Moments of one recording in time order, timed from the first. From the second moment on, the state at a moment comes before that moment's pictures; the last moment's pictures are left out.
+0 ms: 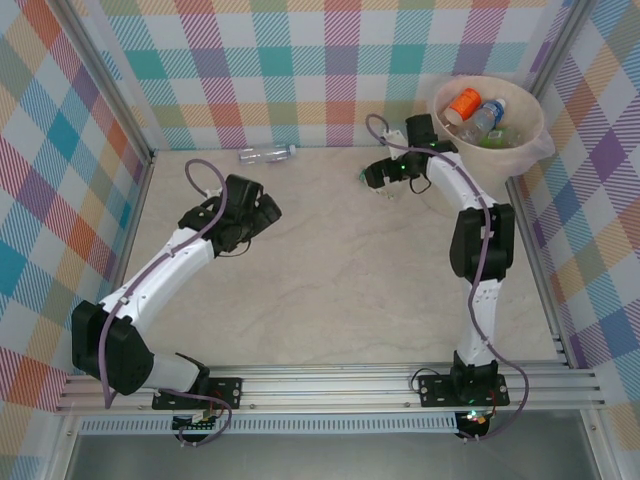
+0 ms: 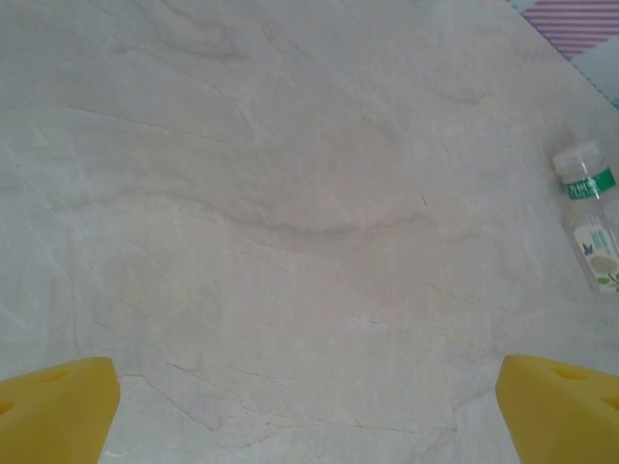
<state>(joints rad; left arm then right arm) -0.44 1.38 1.19 -0.70 -0.20 -0.94 0.21 2.20 1.97 -0.72 -0.26 -0.24</state>
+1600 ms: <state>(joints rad) -0.61 1.68 1.12 0.04 0.26 -0.09 0.25 2.56 2.32 -0.93 -0.10 -0.37</state>
